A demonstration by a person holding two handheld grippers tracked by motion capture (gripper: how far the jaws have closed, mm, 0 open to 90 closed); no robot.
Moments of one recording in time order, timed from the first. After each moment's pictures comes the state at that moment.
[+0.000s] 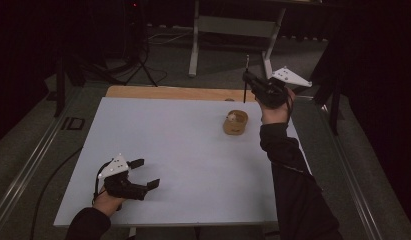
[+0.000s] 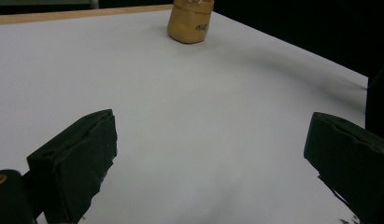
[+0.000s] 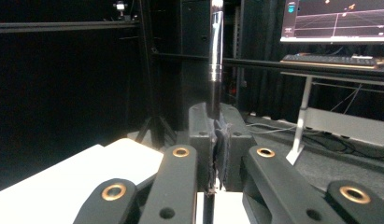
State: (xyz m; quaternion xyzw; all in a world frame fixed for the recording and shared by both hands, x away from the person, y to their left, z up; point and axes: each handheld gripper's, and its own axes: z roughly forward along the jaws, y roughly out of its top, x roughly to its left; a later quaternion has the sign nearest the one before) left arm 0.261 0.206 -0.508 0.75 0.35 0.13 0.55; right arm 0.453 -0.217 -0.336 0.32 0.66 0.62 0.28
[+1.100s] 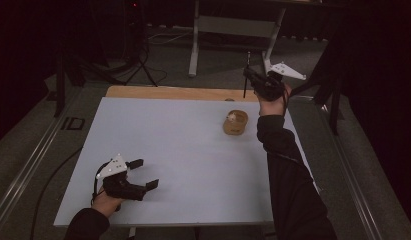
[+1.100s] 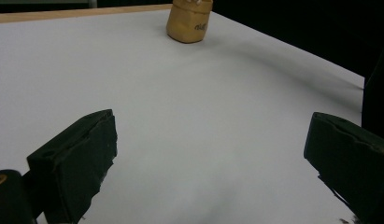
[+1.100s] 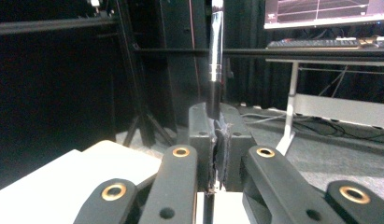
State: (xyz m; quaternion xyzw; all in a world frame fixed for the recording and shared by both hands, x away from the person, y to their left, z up) left arm 0.260 0.208 -0.508 0.75 0.35 0.12 0.55; right arm 0.495 -0.222 -0.354 0.36 0.65 0.60 0.27
